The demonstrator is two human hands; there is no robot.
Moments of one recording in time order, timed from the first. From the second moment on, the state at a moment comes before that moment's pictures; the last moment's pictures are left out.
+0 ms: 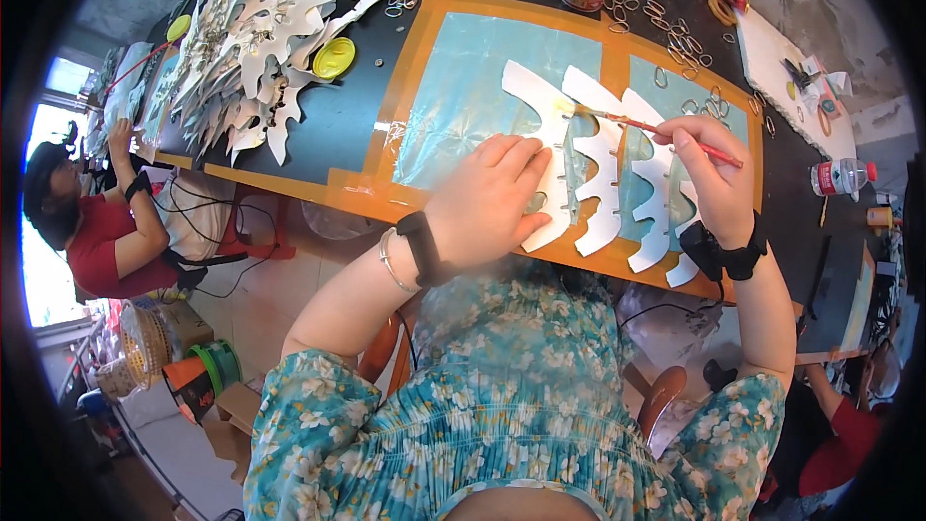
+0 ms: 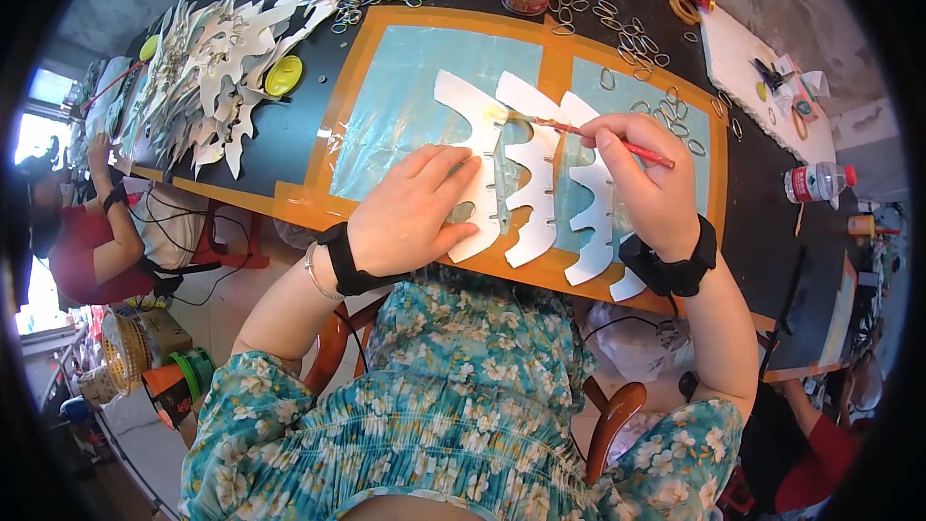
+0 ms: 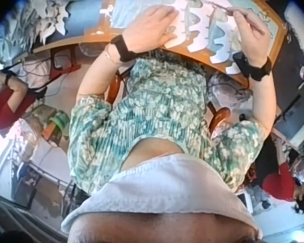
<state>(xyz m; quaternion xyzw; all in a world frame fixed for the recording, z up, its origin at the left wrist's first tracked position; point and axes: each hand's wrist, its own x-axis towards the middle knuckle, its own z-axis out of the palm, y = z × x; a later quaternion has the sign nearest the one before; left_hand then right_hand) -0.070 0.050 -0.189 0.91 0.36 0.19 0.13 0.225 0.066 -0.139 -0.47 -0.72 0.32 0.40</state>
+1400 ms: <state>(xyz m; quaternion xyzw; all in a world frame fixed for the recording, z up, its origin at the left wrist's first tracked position) -0.069 0.043 -0.191 0.89 0.38 0.21 0.15 0.222 0.069 -0.140 -0.43 -0.69 0.45 0.37</state>
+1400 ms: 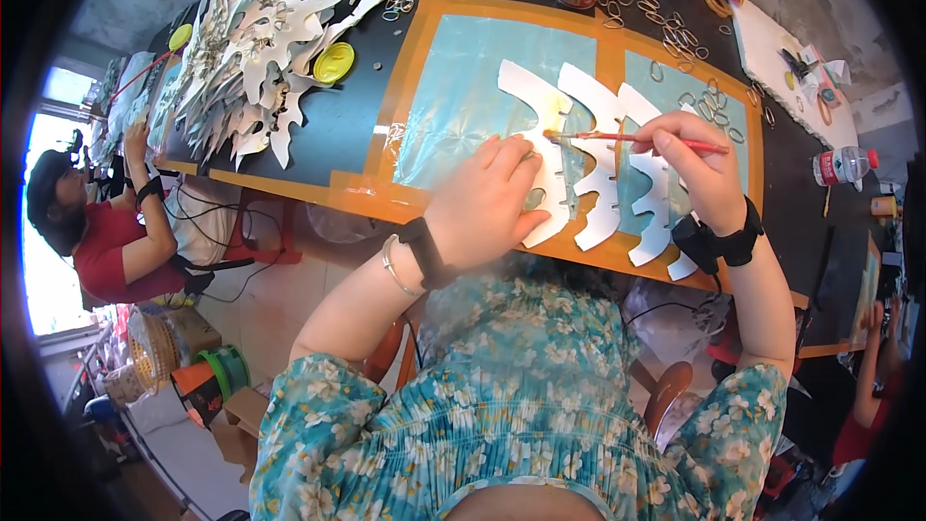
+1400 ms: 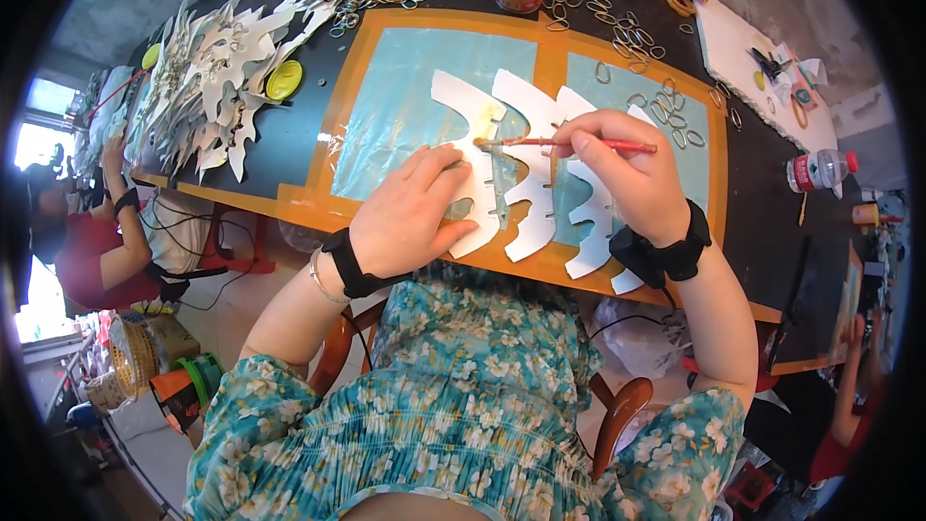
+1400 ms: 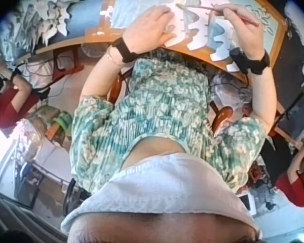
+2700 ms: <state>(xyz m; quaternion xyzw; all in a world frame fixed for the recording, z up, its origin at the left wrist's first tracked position) -0.069 0.043 -0.193 0.89 0.38 0.21 0.16 0.222 0.065 -0.146 -0.45 -0.69 0.42 0.39</state>
